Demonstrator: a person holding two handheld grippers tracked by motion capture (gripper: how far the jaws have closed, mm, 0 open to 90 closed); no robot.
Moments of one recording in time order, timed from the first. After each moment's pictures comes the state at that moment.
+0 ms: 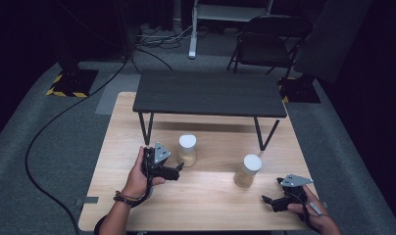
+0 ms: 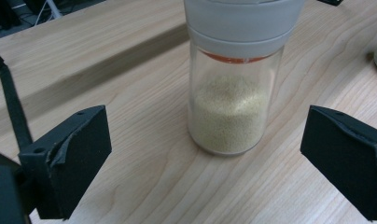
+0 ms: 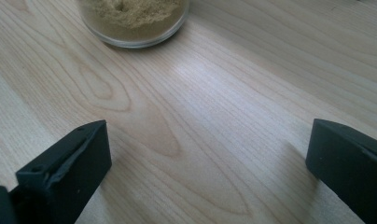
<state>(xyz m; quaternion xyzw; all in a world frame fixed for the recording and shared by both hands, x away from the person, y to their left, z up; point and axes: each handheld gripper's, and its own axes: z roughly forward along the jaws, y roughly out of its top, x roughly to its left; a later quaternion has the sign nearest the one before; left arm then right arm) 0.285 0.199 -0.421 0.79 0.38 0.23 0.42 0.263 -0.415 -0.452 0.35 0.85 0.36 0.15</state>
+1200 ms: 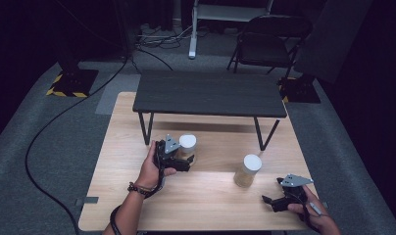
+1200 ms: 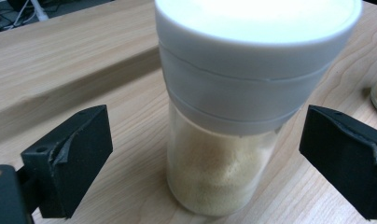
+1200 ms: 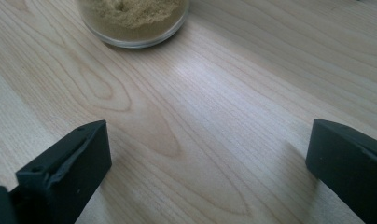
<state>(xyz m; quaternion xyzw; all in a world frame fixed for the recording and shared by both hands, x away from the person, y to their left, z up) 0.318 0.177 -0.429 0.78 0.39 0.21 0.44 0.263 -0.415 -0.452 0.35 0.85 0.36 0.15</state>
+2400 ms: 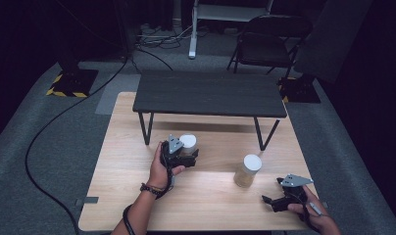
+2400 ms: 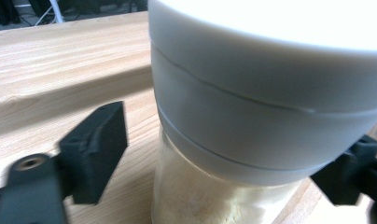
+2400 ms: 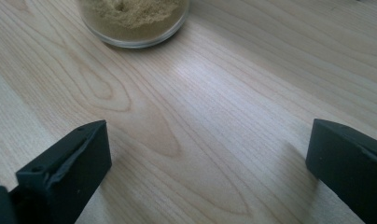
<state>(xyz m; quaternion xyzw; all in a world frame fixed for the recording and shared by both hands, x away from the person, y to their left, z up) 0.313 0.158 -0.461 0.73 0.43 0.22 0.49 0.263 -0.415 -0.452 0.35 0.85 0.36 0.15</state>
